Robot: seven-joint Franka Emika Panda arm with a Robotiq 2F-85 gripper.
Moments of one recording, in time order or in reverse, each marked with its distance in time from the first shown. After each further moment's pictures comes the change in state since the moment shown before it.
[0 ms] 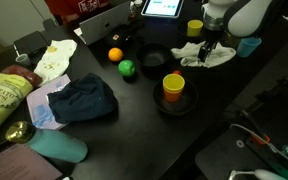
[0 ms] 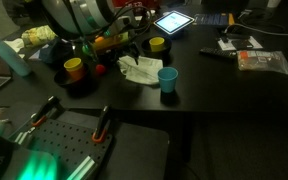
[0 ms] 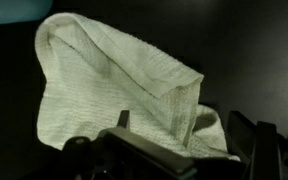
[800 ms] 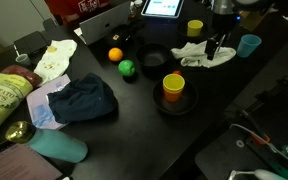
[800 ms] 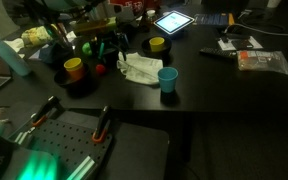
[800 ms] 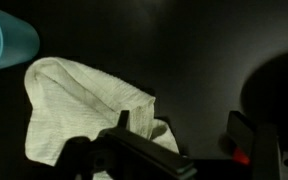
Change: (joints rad) arm -0.120 -0.230 0.176 -0.107 0.210 -0.242 -0.163
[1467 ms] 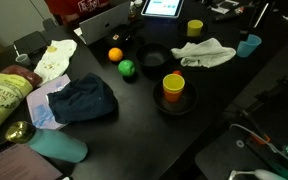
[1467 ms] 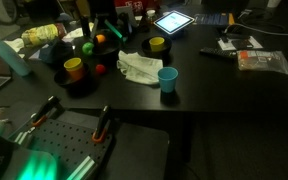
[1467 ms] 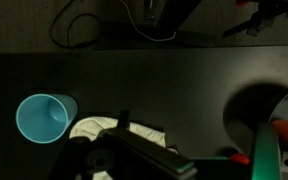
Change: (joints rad) arm -0.055 -0.331 -0.059 -0.095 0.143 -0.358 -0.114
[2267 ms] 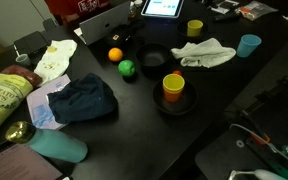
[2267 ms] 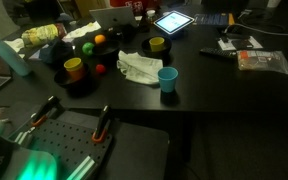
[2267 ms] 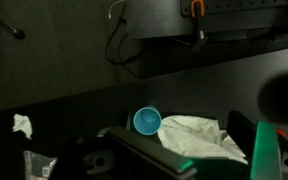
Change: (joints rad) arm -0.131 -0.458 -0.047 0.129 -0.184 -0.523 0.072
